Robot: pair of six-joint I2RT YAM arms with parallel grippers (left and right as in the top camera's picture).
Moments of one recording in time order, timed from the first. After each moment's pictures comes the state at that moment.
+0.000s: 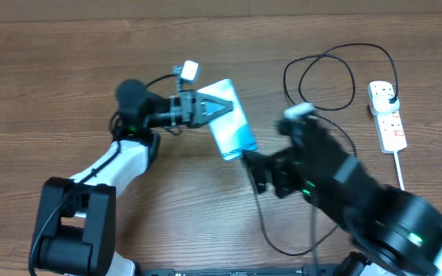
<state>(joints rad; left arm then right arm) -0.19 1.71 0.85 0.92 1.30 -1.34 0.87 1.04 1.33 -0.95 0.25 0.38</state>
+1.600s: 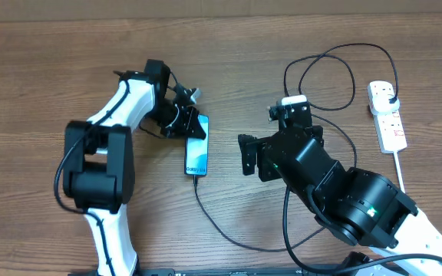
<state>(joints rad) -0.16 2.15 1.50 -0.98 0.69 0.08 0.87 1.16 1.33 -0.95 0.38 0.57</state>
